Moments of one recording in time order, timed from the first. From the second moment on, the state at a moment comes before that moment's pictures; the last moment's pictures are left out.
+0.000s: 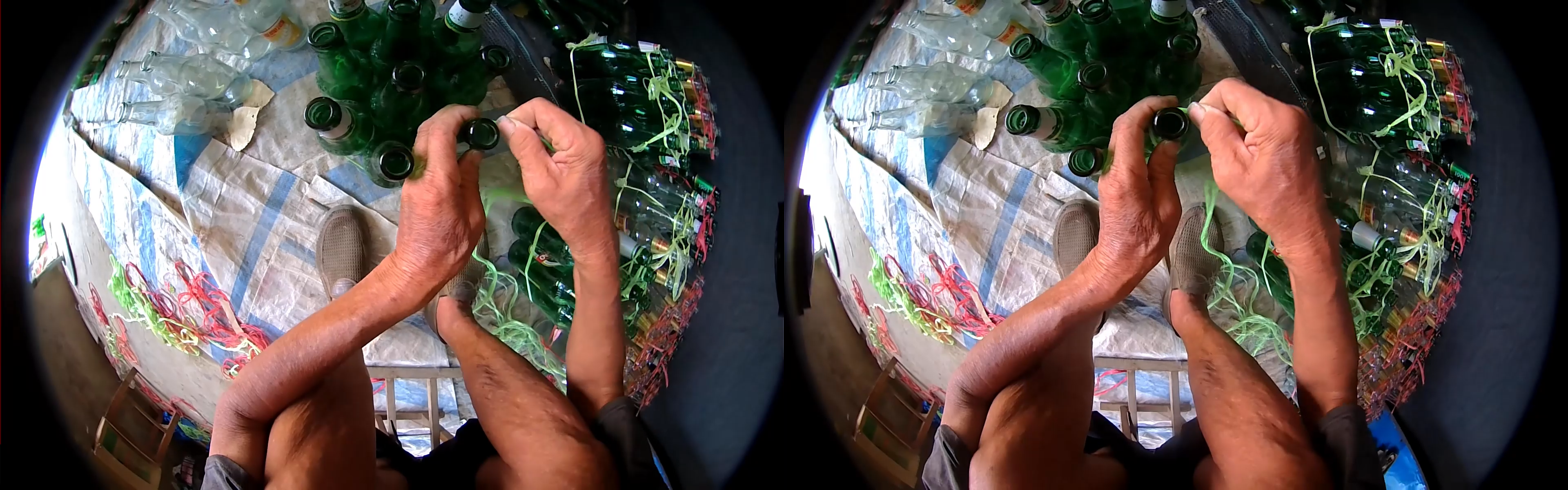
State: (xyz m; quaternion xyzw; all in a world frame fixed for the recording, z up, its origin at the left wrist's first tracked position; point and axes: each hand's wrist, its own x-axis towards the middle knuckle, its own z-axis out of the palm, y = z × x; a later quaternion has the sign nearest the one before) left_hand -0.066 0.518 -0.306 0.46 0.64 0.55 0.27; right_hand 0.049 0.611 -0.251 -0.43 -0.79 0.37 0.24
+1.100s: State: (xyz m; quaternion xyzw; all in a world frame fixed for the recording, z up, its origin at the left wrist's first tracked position) left_hand -0.101 0.489 -0.279 0.71 0.49 0.47 0.17; right_hand 0.064 0.549 -0.277 -0.41 -0.80 0.30 0.32
